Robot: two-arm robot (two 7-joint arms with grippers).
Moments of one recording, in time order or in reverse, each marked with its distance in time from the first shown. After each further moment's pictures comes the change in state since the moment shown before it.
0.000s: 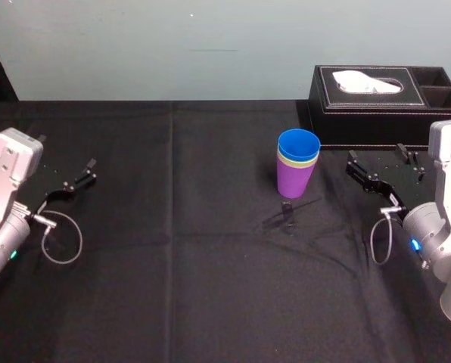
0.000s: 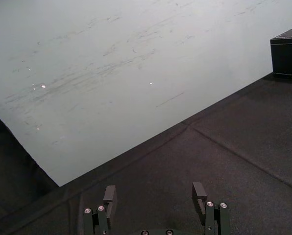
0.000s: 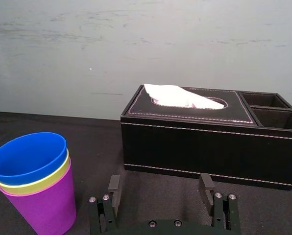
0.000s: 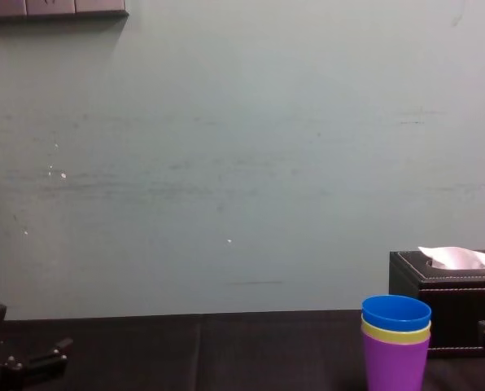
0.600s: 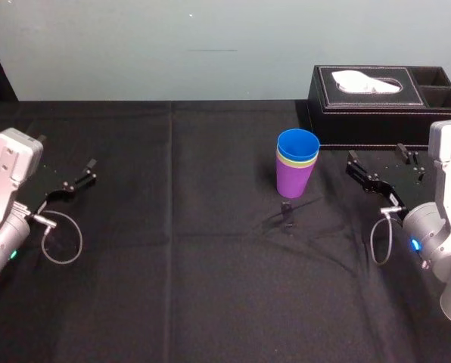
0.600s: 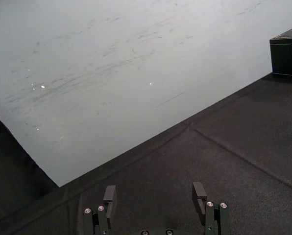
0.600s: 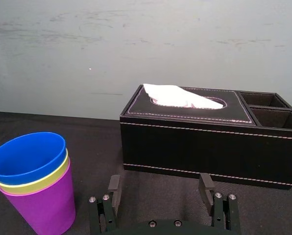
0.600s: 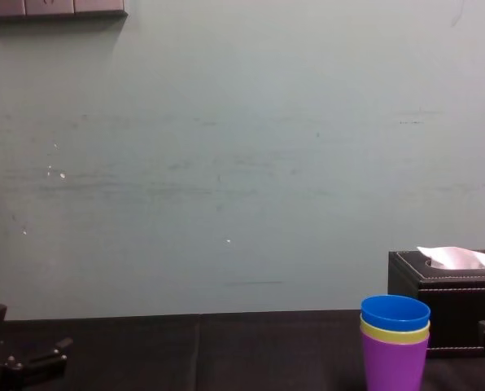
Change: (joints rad) left arm 0.000 0.000 0.000 0.000 0.000 0.000 0.000; right arm 0.000 0.000 0.000 0.000 0.000 0.000 0.000
